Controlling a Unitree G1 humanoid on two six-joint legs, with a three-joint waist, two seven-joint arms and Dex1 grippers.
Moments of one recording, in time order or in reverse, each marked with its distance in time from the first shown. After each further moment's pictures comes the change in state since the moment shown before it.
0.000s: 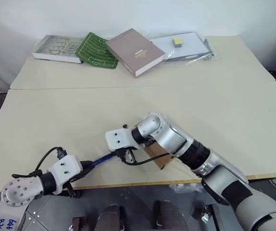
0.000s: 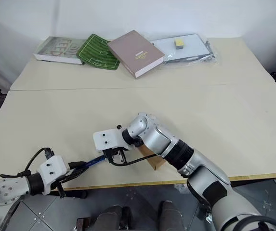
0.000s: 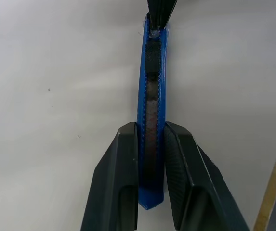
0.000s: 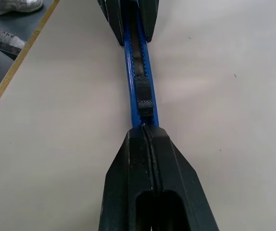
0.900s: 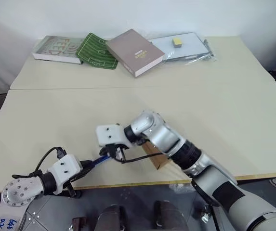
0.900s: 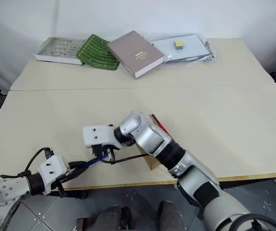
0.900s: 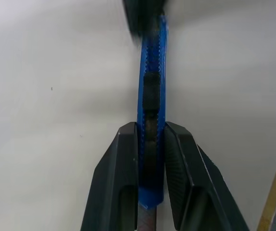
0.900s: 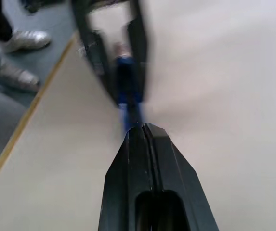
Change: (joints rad) left arm -0.010 -0.025 0.001 0.024 -0.006 -0.037 0.027; right arm -0.009 0.031 -0.174 -0.056 0.105 0.173 0.032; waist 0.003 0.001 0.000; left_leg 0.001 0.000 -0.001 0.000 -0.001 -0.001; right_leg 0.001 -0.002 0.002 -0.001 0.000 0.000
